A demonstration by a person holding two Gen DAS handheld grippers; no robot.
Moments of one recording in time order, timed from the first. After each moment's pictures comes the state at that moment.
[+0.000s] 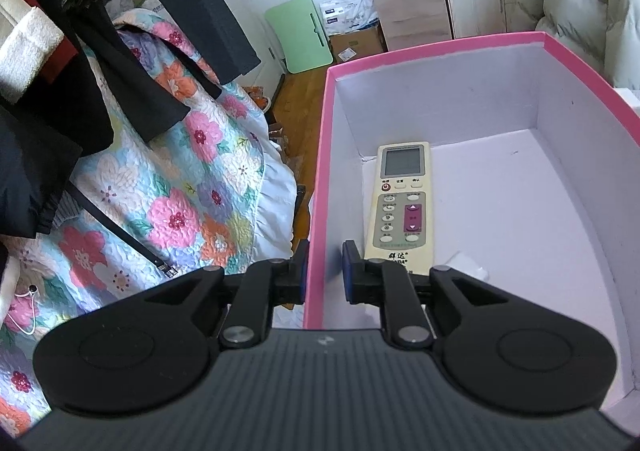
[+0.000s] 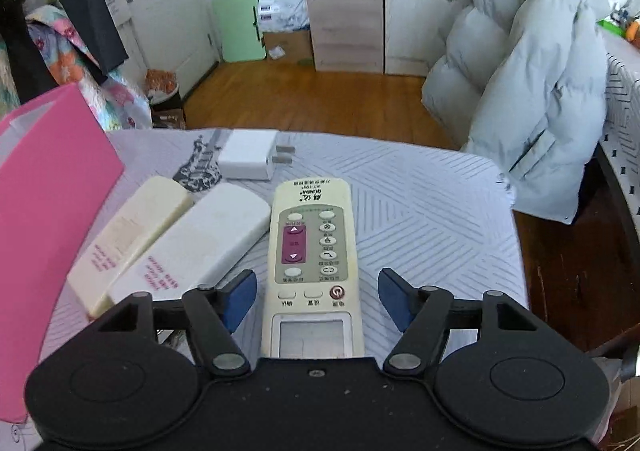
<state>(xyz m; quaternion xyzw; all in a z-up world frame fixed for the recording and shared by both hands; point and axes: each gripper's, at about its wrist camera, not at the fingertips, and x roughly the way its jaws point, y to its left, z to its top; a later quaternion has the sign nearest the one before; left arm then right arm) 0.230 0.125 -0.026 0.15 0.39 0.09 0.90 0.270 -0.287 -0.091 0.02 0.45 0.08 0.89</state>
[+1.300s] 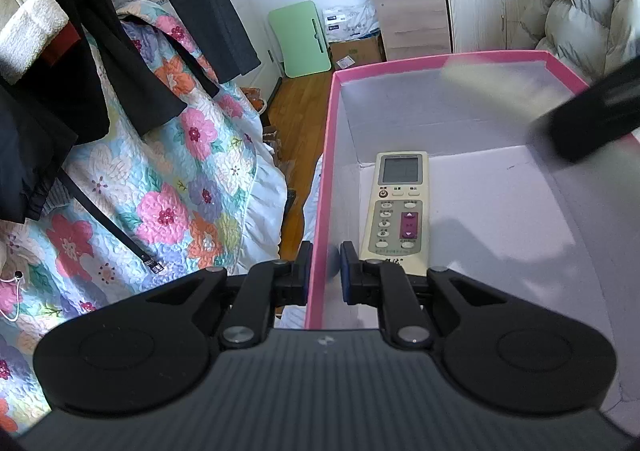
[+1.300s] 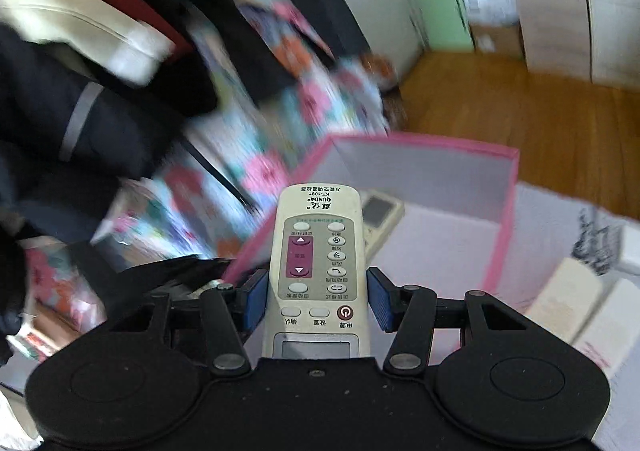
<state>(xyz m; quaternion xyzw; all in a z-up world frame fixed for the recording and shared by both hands) 0.228 0.136 -0.026 0.11 0.38 0.08 0.91 0.293 -0.063 0.023 0.10 0.50 0.34 0.79</state>
